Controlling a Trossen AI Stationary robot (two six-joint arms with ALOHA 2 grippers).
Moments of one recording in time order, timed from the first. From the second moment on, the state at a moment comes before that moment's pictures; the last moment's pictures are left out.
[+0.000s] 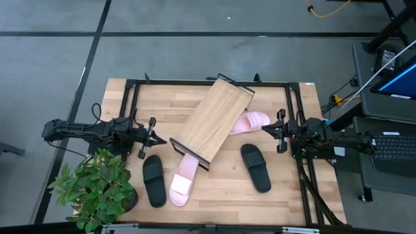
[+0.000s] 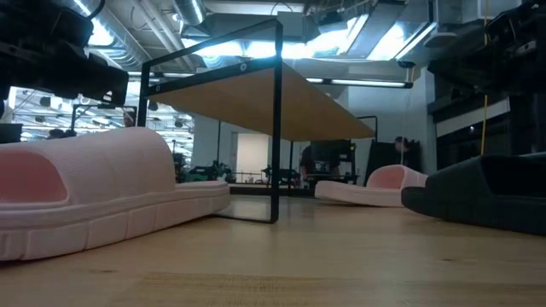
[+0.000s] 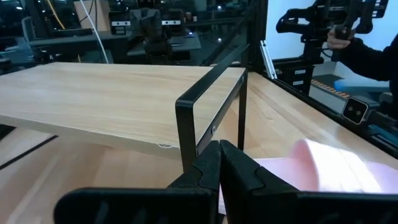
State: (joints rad) left arm 0.03 0.20 0.01 0.09 0.19 0.08; right arm -0.07 0.00 0.01 0.10 0.01 -0.05
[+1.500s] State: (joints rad) left arm 0.03 0.20 0.01 0.07 0.12 0.08; right arm -0.07 0.06 0.11 -0.05 -0.02 -0.03
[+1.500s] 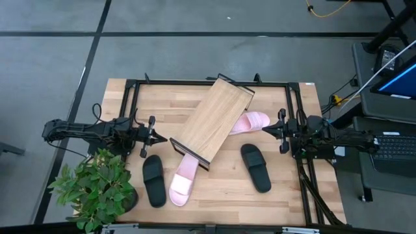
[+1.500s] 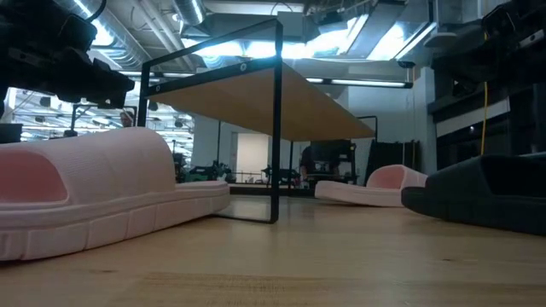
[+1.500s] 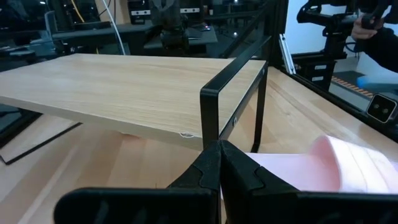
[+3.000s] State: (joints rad) left arm 0.03 0.20 0.01 0.07 0.06 0.08; right arm -0.07 0.06 0.25 -0.33 0.21 0.32
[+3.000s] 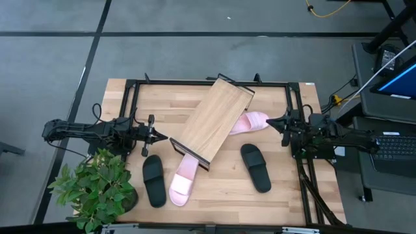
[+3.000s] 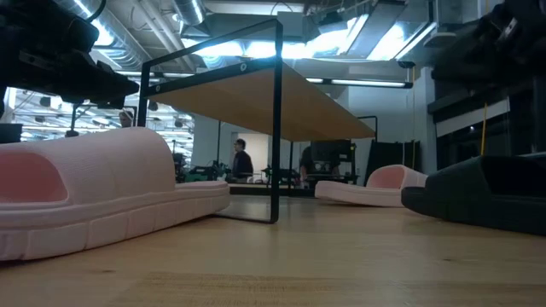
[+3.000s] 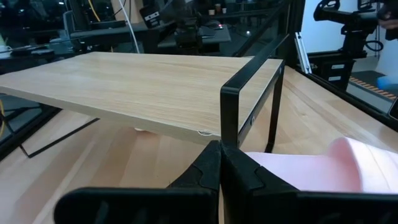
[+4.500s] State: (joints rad) left arm 0.03 0.20 0.01 0.07 0.06 0.14; right arm -0.36 0.44 0.58 -0.78 0.03 0.44
